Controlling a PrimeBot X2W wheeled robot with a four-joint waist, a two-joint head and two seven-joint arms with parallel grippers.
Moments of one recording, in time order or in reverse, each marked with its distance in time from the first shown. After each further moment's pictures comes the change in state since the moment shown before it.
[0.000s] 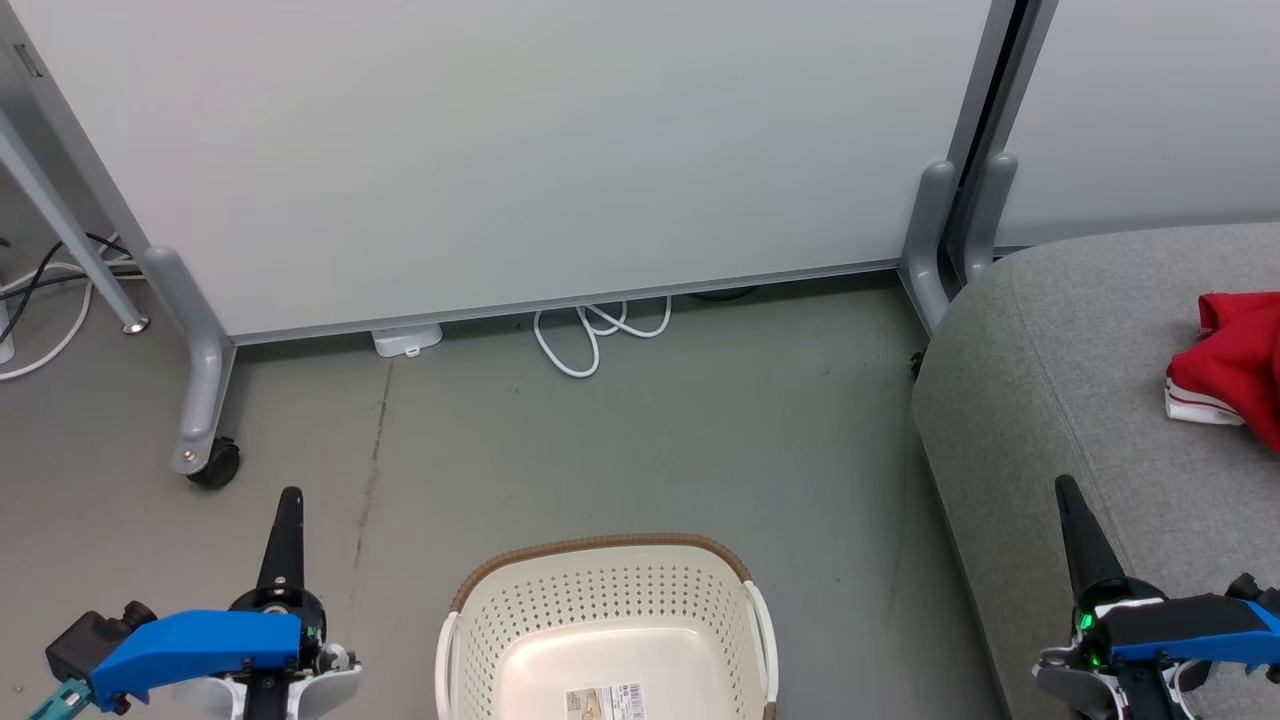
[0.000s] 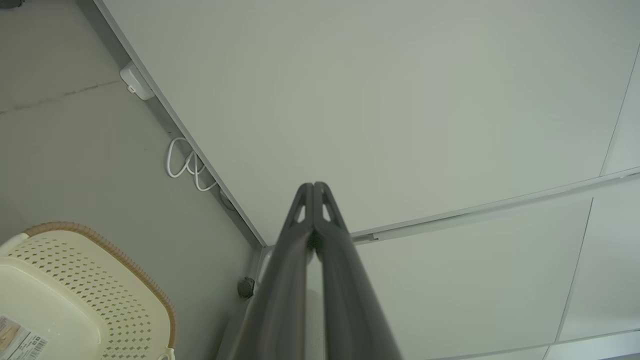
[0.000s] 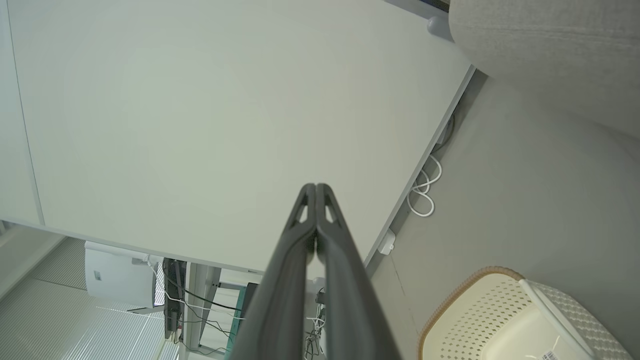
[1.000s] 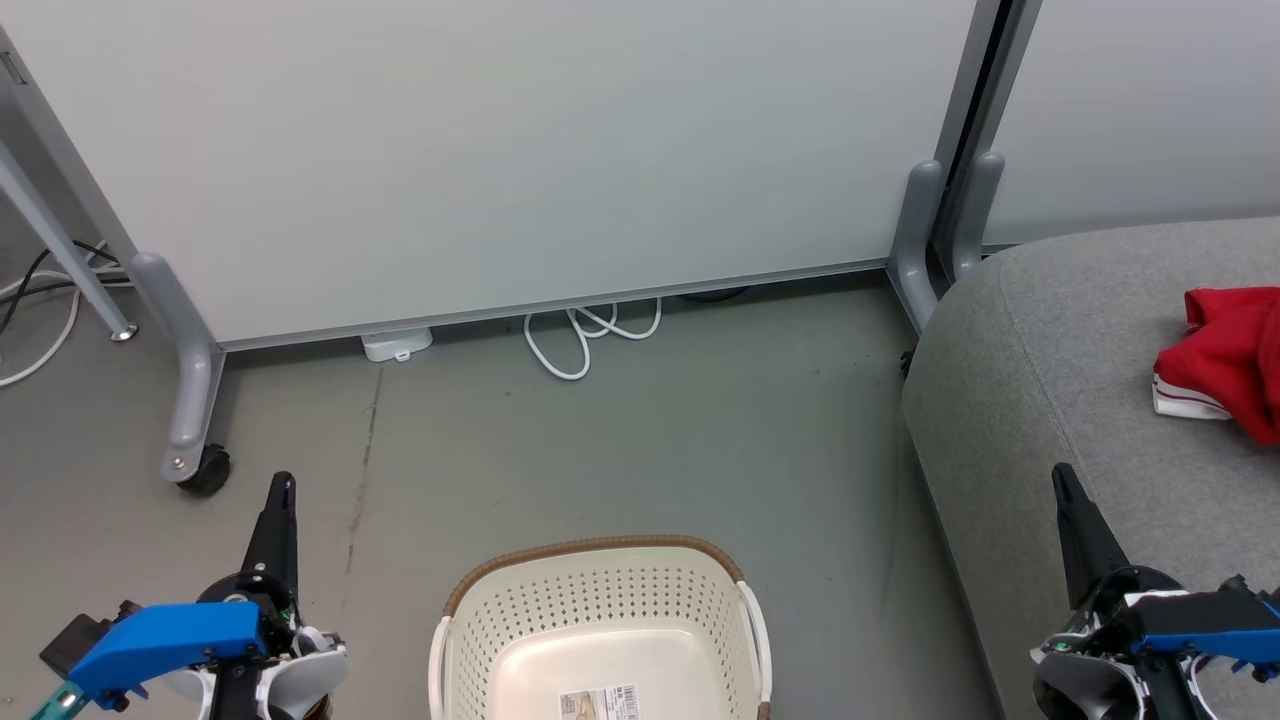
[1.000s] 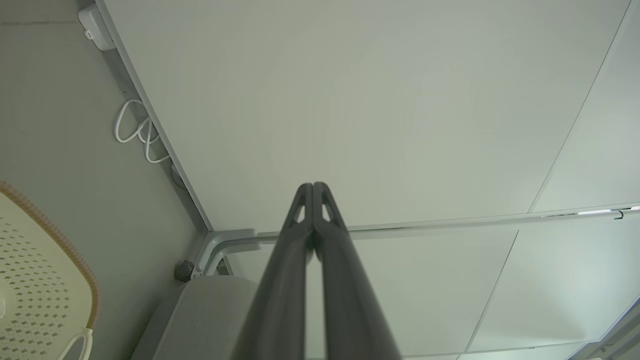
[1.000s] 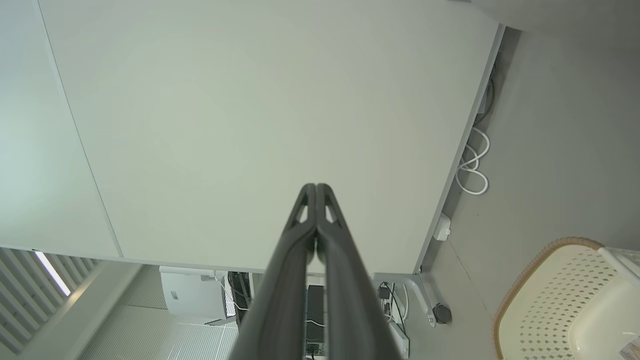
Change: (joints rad) left arm -0.017 0.000 0.029 -0.014 -0.230 0.000 0.061; right arm -0.010 -0.002 -0.001 -0.013 0.249 0.000 0.061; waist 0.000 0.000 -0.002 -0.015
